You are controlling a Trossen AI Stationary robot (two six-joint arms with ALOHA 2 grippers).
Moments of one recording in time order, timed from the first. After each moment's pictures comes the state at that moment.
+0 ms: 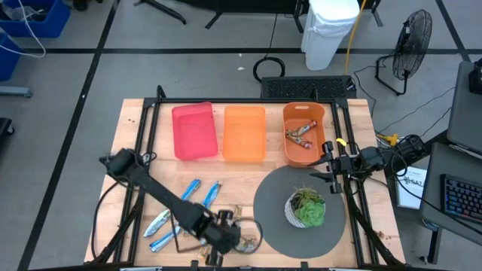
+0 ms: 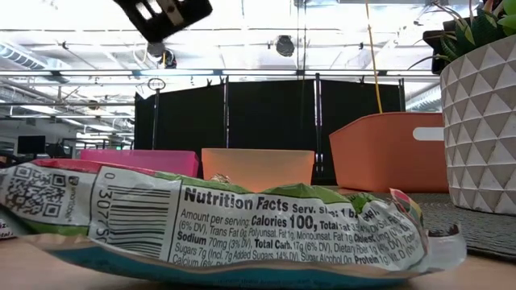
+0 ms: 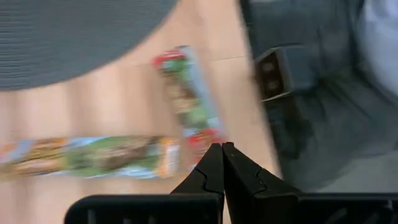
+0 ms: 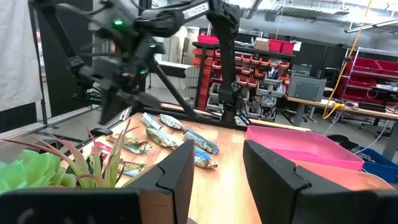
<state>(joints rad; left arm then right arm) -0.60 1.96 1.53 -0.56 0.00 -0.44 0.35 0.00 0.07 0.01 0.21 -0.14</state>
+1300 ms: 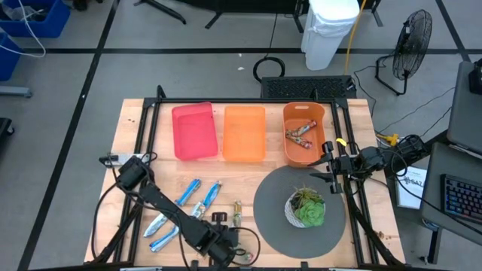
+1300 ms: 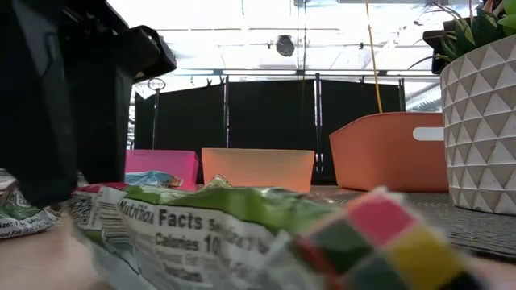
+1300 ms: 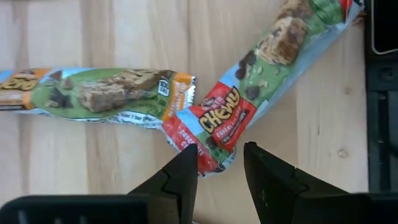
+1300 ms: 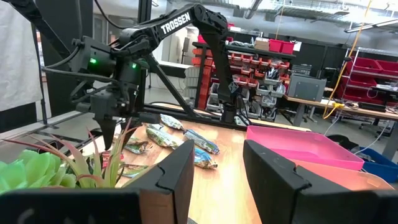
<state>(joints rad) -0.67 2.14 1.61 -0.74 -0.20 -0.60 0.35 0.00 0.07 0.01 0.21 -0.14</state>
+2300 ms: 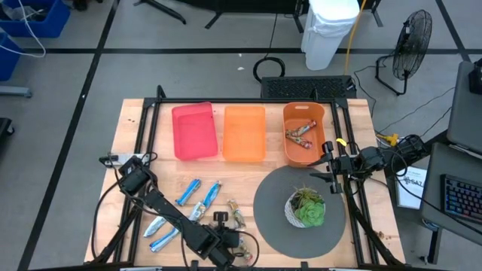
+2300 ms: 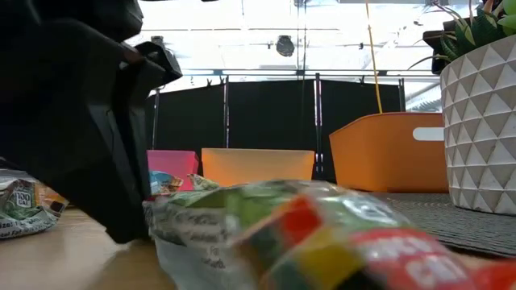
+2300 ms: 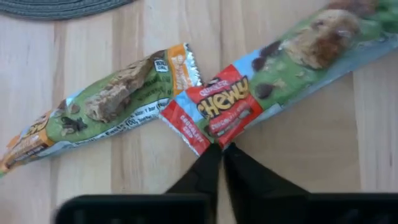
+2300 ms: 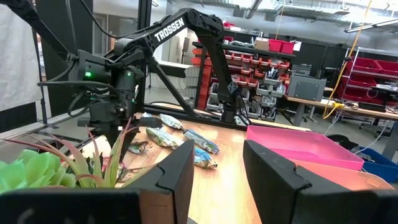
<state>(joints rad) -0.68 2.20 1.61 -0.72 -0.37 -0.59 0.35 0.00 0.07 0.01 0.21 -0.14</state>
